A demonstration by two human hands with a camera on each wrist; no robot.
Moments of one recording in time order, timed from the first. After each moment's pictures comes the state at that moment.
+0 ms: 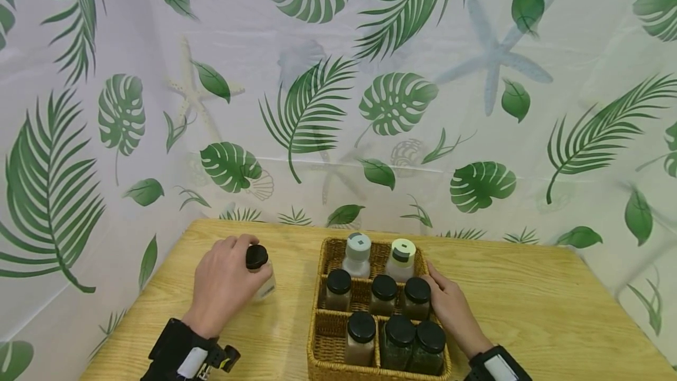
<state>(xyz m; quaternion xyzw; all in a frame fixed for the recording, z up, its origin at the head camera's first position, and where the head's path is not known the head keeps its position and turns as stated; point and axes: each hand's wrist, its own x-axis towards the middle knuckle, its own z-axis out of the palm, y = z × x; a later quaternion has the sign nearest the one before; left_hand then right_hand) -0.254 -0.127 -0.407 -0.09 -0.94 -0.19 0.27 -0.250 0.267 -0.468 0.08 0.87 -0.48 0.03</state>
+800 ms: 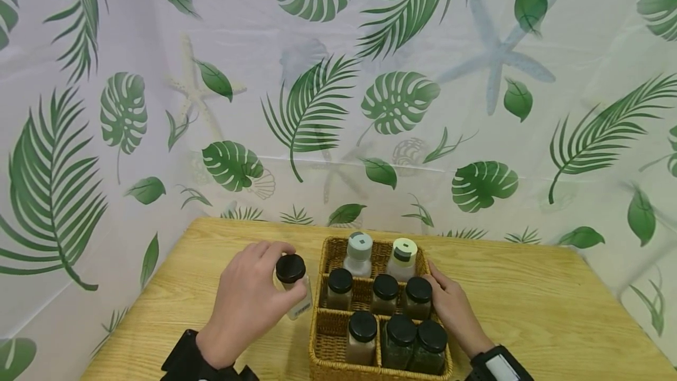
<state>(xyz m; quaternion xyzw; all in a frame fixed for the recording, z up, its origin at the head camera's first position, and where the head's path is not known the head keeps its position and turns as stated) -0.207 -0.086 -0.376 -0.18 -0.91 -0.22 0.30 -0.250 0.267 -0.469 0.08 0.87 -0.49 0.04</state>
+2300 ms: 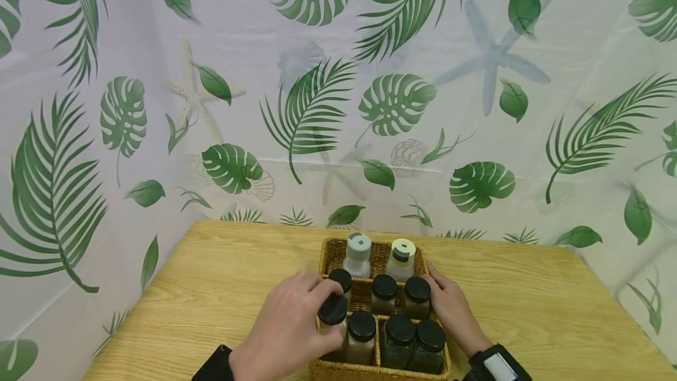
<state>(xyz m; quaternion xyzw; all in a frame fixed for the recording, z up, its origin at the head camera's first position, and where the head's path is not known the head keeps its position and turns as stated) -0.188 -0.047 -0.387 -0.31 -0.91 -0.23 0.14 -0.250 0.268 -0.470 0.08 0.86 -0.49 0.04</state>
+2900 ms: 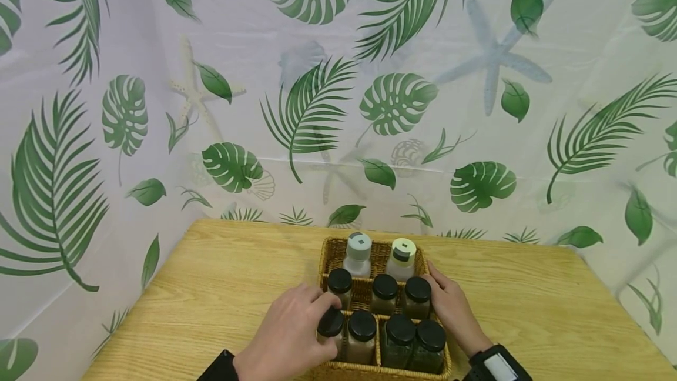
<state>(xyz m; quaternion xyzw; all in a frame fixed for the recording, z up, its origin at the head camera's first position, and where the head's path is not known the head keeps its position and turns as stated) -0.195 -0.049 -0.413 -0.32 -0.92 -0.23 0.10 -0.251 0.268 -0.470 0.08 0.86 -0.49 0.04</state>
